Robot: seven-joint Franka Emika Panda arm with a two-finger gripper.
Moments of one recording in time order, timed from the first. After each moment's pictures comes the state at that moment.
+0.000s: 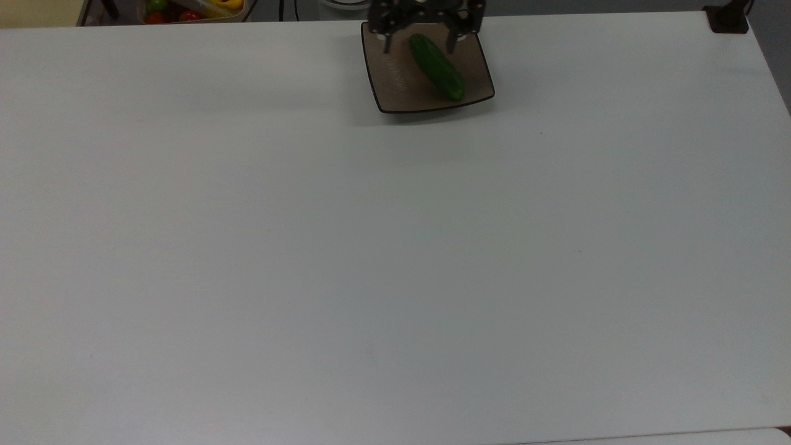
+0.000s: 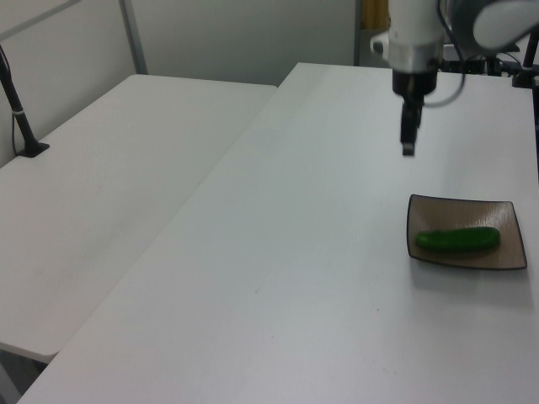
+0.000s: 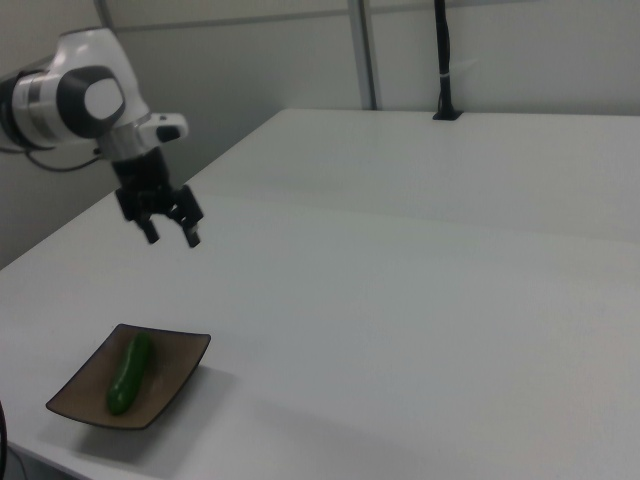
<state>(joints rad) 0.24 -0.04 0.10 -1.87 -0.10 1.80 0.22</state>
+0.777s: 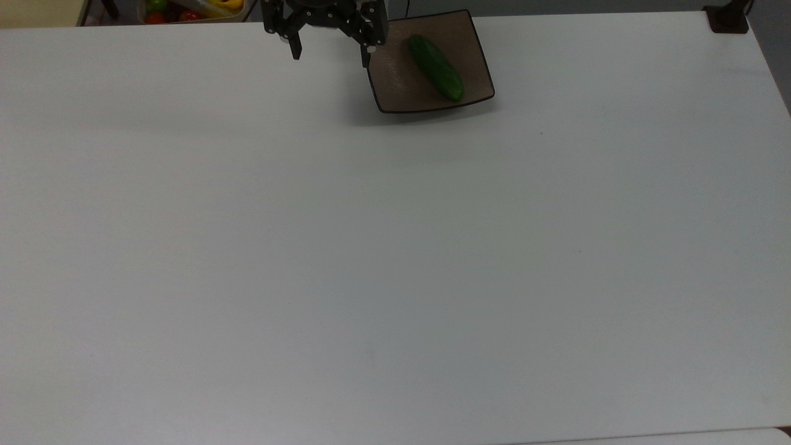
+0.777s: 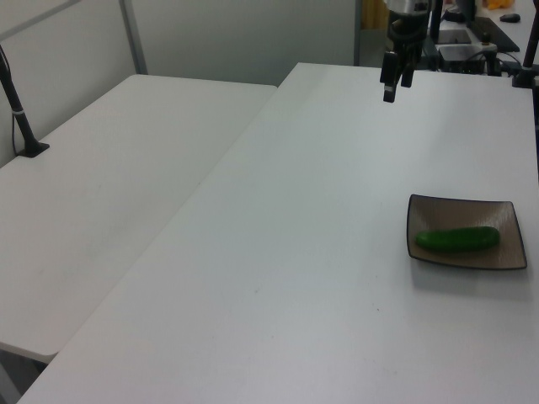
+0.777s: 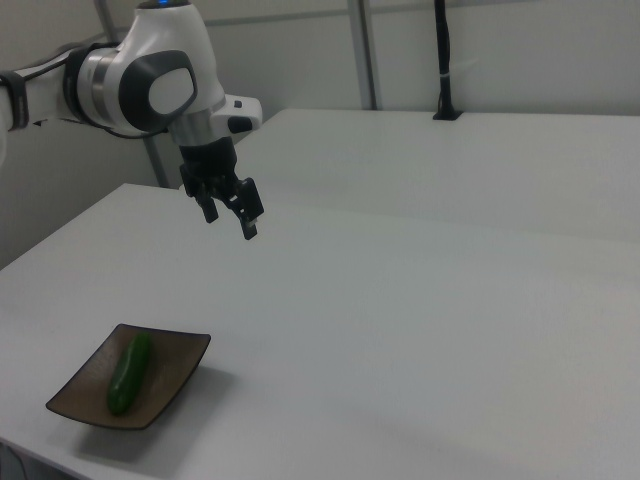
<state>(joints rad) 0.12 -0.01 -0.03 -1.79 0.04 1.83 0.17</state>
